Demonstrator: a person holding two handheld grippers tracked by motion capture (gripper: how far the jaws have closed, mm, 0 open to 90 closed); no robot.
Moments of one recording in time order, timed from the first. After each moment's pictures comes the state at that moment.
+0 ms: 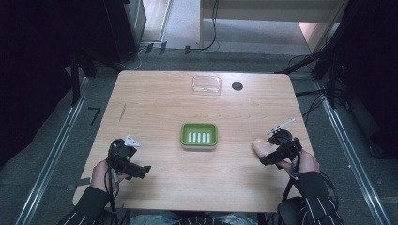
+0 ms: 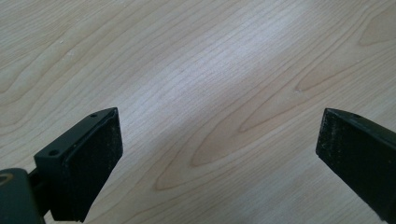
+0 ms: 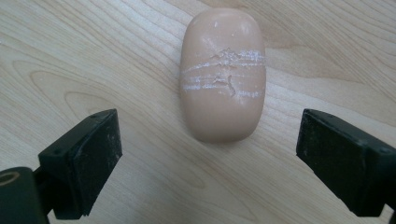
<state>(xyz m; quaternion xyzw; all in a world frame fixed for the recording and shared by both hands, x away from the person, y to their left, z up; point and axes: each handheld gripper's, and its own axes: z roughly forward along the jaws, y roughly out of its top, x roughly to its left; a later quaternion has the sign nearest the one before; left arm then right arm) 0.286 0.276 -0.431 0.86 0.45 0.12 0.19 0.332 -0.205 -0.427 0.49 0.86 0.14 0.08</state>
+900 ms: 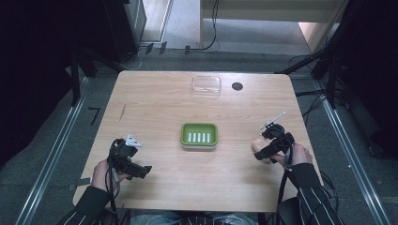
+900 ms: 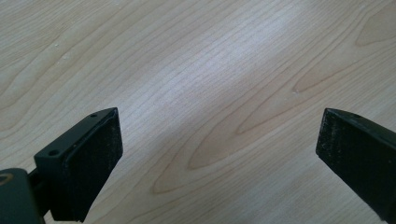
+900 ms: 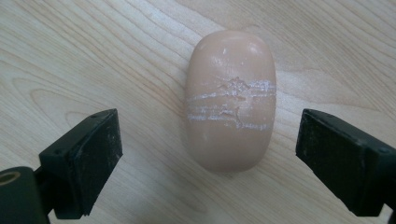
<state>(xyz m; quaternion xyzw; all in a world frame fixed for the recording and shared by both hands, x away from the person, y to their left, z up) 0.288 0.275 -0.431 0.87 0.45 0.12 0.19 0.357 -0.192 -0.431 0.48 0.87 0.13 0.06</state>
